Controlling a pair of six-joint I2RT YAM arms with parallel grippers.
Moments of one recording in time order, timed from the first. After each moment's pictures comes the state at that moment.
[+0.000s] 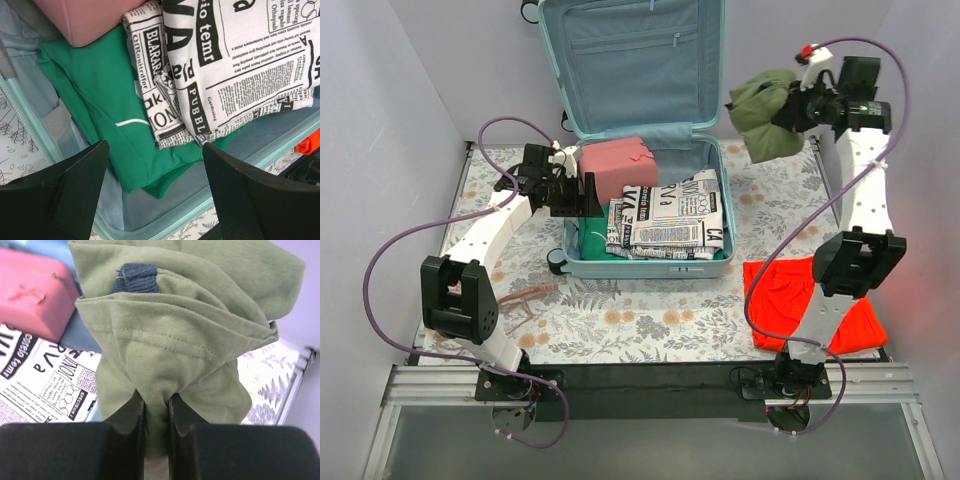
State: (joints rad) left arm -0.23 1.61 1.36 -0.61 0.42 -0.17; right arm -0.13 1.93 2.22 -0.84 -0.60 -0.27
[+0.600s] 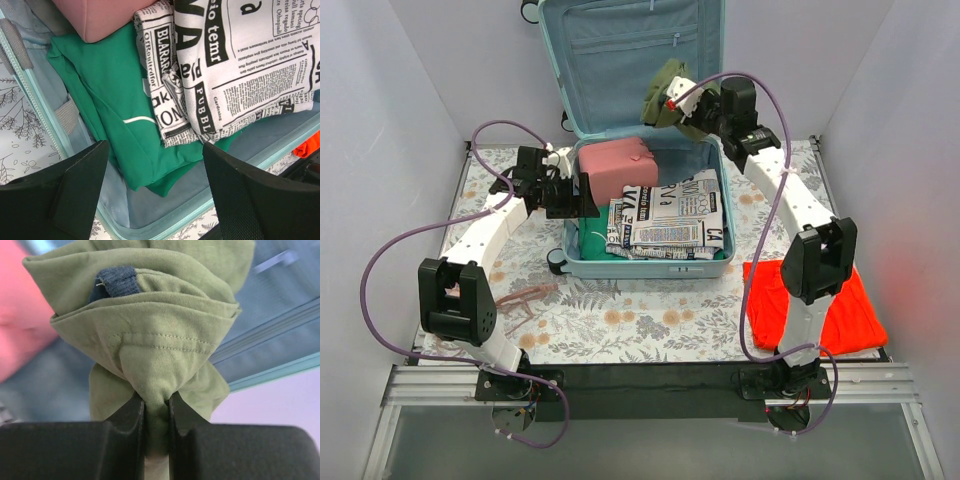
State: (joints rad) left arm -0.19 1.59 1.32 -0.59 0.45 -0.18; right arm 0.37 1.91 1.91 -0.26 -0.24 -0.82
